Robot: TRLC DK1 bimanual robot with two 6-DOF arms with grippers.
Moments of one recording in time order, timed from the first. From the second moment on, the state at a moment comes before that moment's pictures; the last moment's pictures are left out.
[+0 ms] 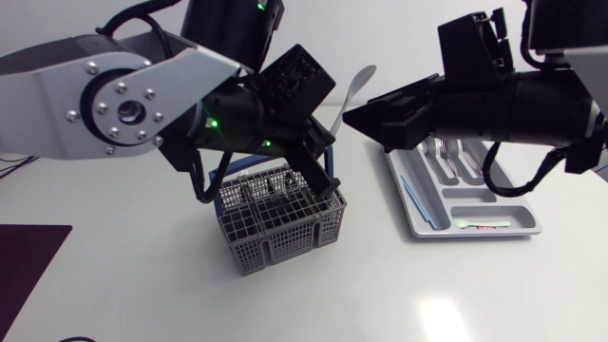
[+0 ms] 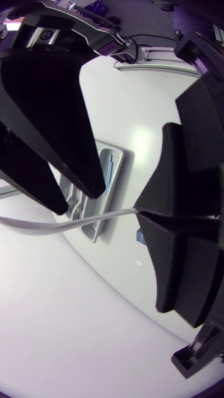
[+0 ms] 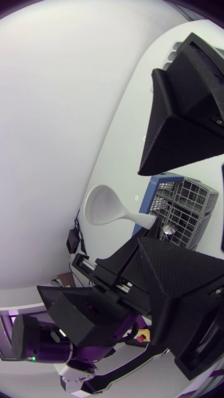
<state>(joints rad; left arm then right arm) -0.79 1.52 1.26 -0.32 0.06 0.34 0.46 1.16 1.00 -0.24 -0.35 -0.04</state>
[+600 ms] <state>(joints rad) -0.79 1.54 1.26 -0.30 0.03 0.33 0.47 1.27 1.08 -0.24 -0.36 0.05</state>
